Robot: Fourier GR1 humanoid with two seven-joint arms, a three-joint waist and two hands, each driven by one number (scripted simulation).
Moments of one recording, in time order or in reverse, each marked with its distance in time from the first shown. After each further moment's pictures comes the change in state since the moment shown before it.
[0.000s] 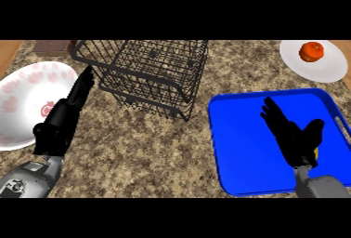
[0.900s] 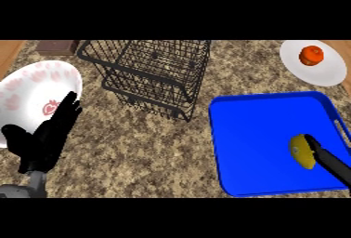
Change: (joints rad) left arm 0.188 -0.036 0.153 0.104 0.237 -0.140 -0.047; right arm 0.279 0.053 -0.334 -0.292 0.140 -0.415 -0.345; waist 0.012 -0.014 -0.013
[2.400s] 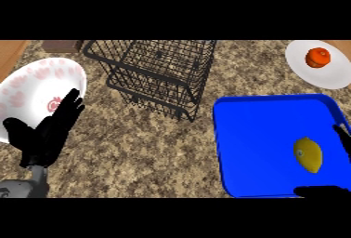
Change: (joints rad) left arm -0.028 -0.055 0.069 0.036 -0.039 -0.097 0.026; right arm 0.060 -0.359 0.268 -0.269 0.554 0.318 1.015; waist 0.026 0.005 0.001
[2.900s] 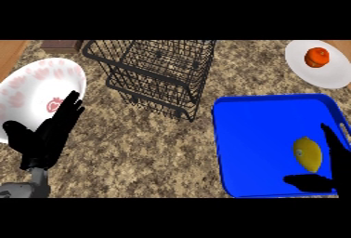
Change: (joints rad) left arm 0.020 -0.049 0.048 -0.005 -0.044 -0.043 0.007; right arm -0.071 0.156 -0.012 0.239 0.163 -0.019 -0.112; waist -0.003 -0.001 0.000
